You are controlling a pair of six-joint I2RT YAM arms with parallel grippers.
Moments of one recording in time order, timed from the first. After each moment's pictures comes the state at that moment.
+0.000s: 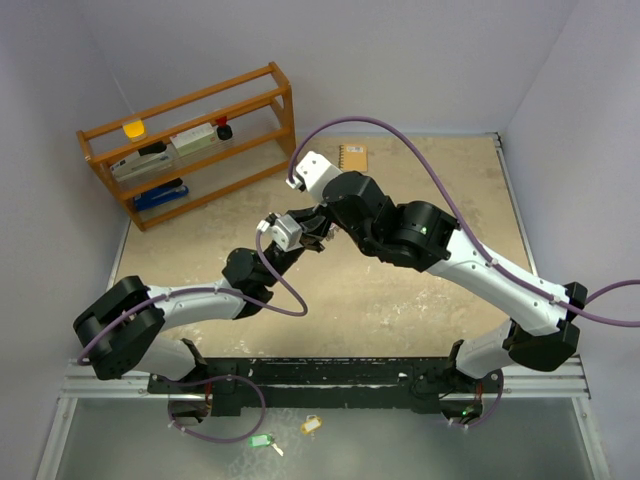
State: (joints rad) left arm -0.90 1.39 0.59 1.38 -0.03 0.09; right arm 1.10 1.45 1.74 -0.89 0.69 -0.27
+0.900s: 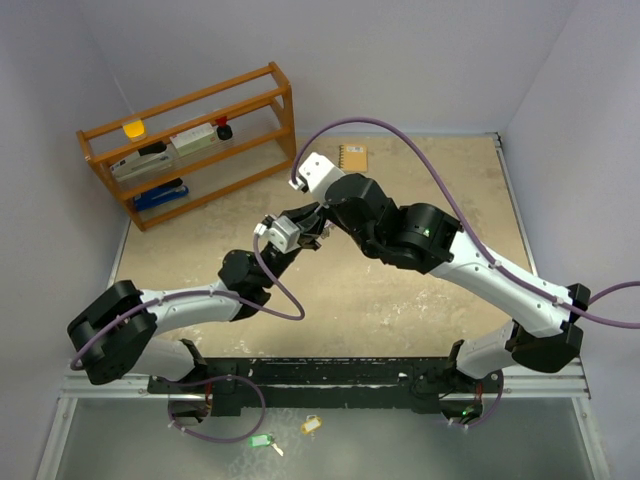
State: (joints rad) left arm -0.91 1.35 0.58 1.36 -0.09 0.17; right arm 1.10 1.43 1.72 -0.89 0.69 -0.25
